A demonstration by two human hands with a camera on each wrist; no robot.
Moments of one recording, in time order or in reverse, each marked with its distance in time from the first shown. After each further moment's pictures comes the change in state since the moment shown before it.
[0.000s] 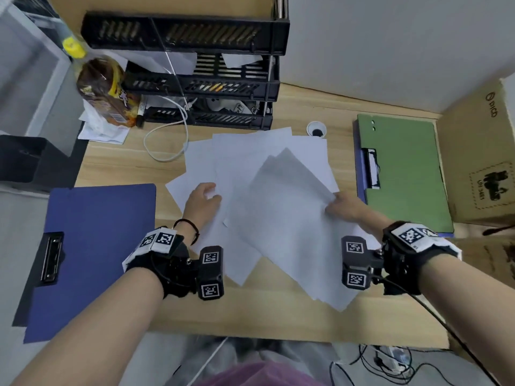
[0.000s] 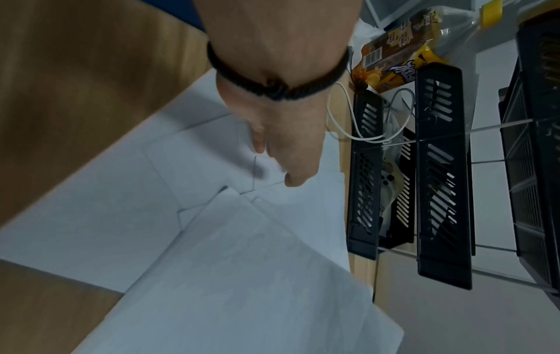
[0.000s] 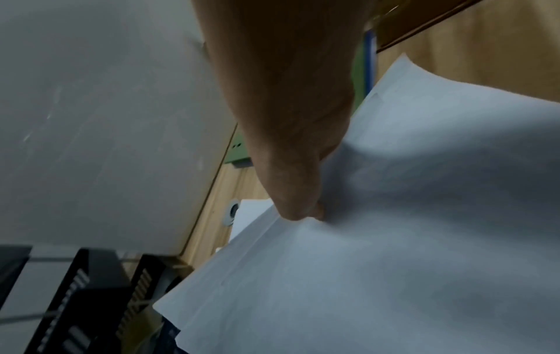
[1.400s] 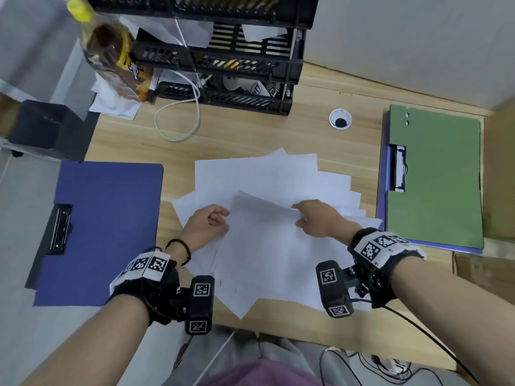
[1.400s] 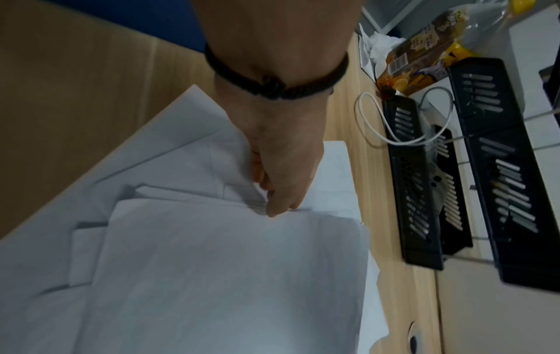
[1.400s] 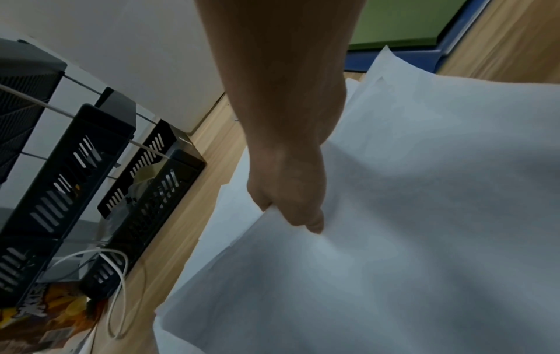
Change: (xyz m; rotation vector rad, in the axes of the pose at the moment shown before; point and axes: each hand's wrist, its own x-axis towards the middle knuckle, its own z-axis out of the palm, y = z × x) left_hand -0.045 -0.051 0.002 0.043 -0.153 -0.031; right_hand 0.031 -0.021 0.067 -0.597 -0.200 -0.438
